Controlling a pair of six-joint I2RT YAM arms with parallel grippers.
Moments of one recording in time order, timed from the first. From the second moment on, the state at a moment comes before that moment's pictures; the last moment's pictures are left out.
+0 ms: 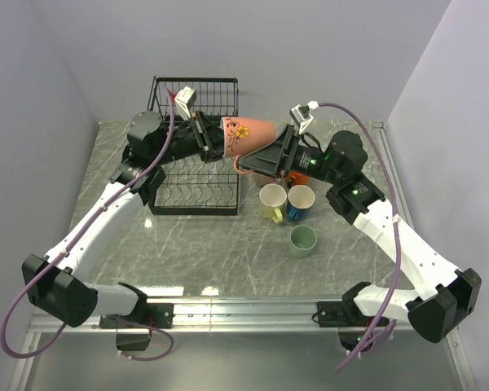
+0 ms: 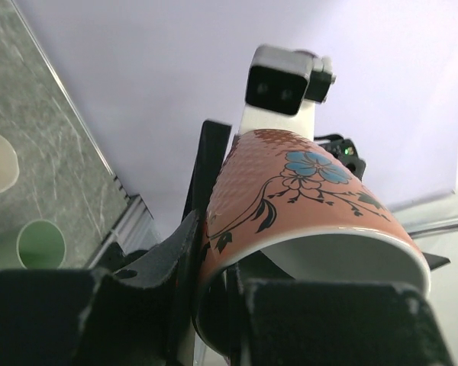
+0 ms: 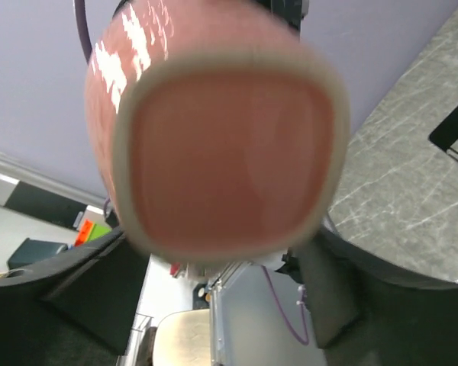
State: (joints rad) left arm -0.45 1.30 1.30 0.10 0.72 -1.26; right arm 0.56 1.17 1.17 0.14 -0.69 1.11
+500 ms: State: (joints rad) left arm -0.43 1.31 1.27 0.19 0.74 -1.26; right arm 0.56 1.21 1.22 0.14 -0.67 1.17
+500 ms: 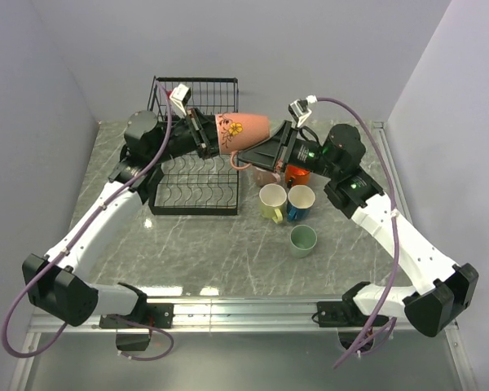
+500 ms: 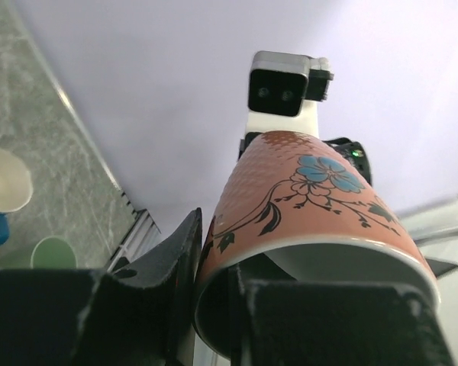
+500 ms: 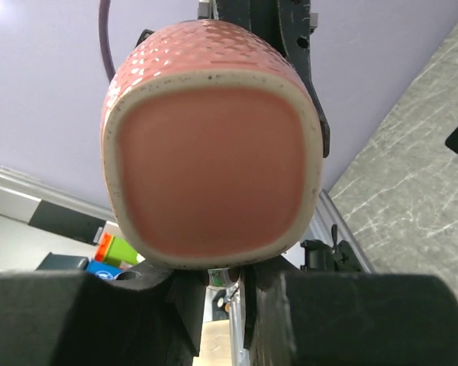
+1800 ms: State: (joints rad) left arm -0.42 1.01 1.28 -1.13 -0.13 -0.87; right arm 0.73 2.31 2.54 -0.58 0.45 0.43
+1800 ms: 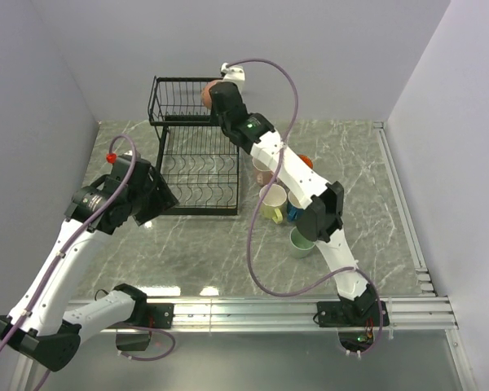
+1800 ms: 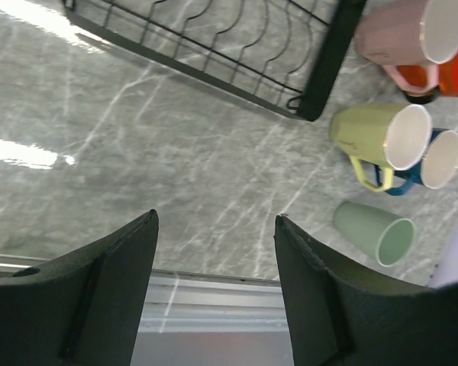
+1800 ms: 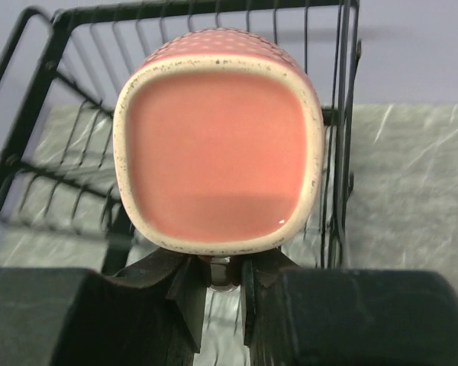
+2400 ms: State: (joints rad) left arm -0.42 1.02 1.28 -1.17 -0.19 -0.86; right arm 0.69 2.36 2.56 -0.40 0.63 0.27
